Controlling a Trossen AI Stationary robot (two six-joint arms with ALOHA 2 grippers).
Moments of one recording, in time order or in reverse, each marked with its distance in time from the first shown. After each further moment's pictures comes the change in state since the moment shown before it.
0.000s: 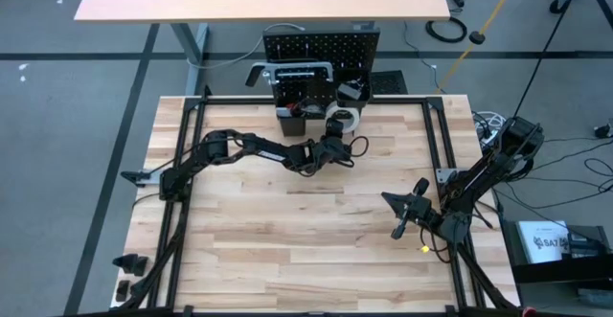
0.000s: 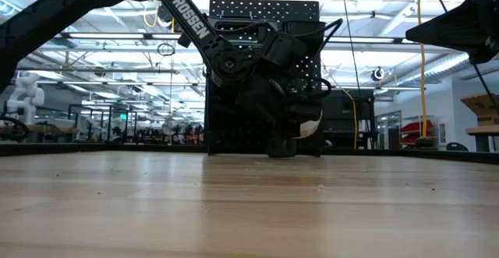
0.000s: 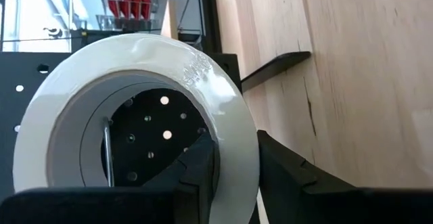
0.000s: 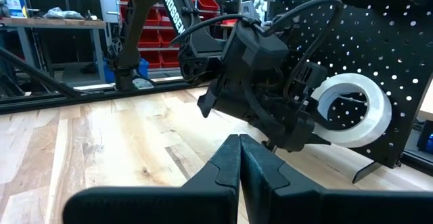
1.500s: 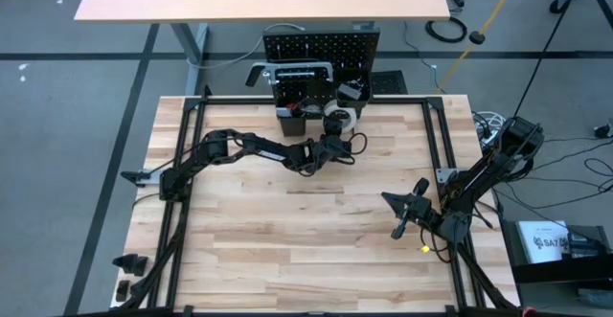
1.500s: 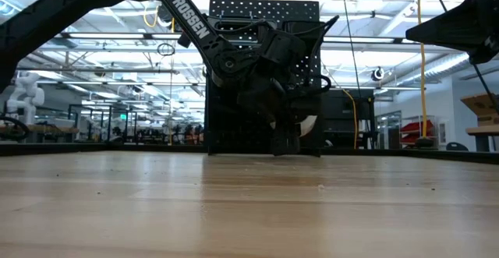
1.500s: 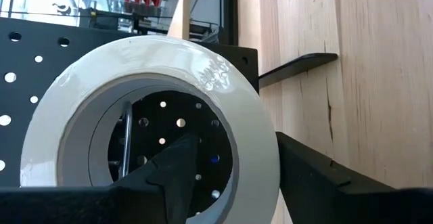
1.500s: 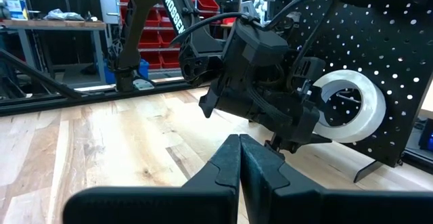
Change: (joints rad) left arm 0.002 -0.001 -0.001 0.038 -0.036 -0.076; right arm 0.000 0.000 0.000 0.004 -0.001 0.002
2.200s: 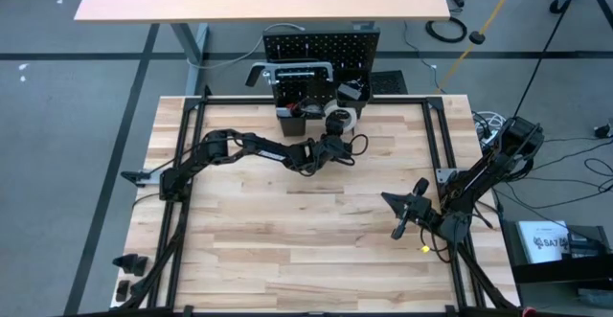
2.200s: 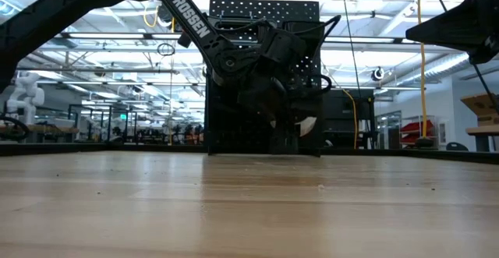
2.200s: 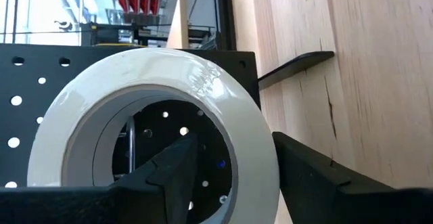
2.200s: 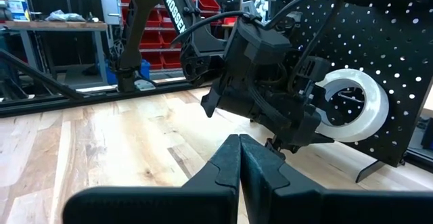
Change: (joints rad) left arm 0.000 0.000 0.009 -0.008 0.011 0.084; right arm 0.000 0.000 0.000 0.002 -0.004 0.003
